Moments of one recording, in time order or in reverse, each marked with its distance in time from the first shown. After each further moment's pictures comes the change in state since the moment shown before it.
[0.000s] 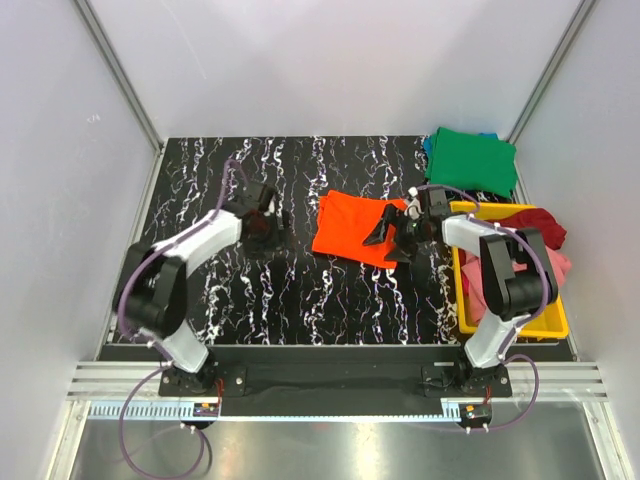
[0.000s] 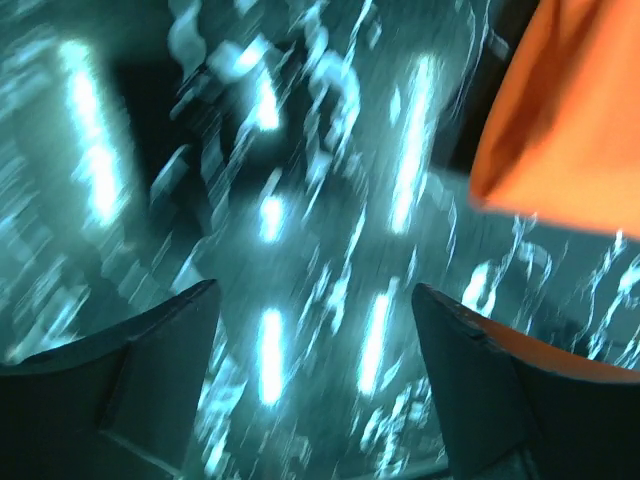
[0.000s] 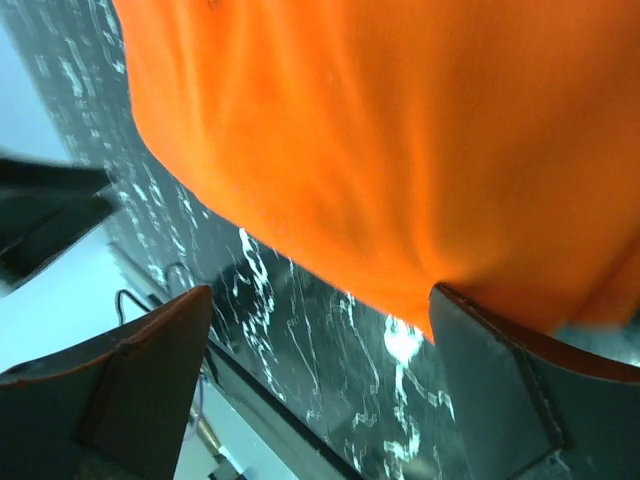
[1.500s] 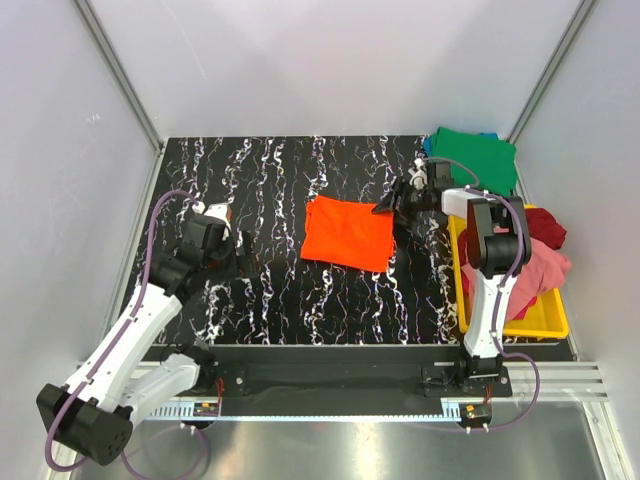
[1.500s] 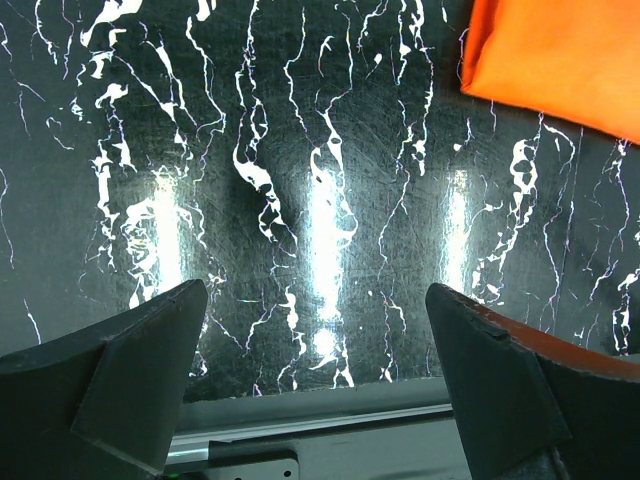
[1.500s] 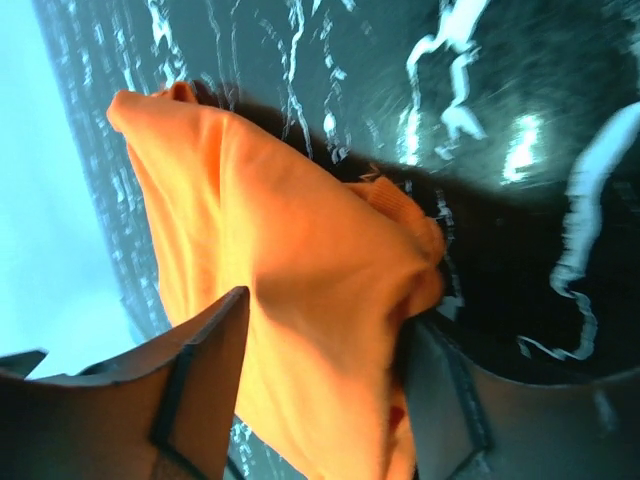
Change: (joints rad) left arm 0.003 -0.805 -0.243 -0.288 -0.204 0.125; right arm -0.113 0.357 0.412 0.014 -0.062 -0.100
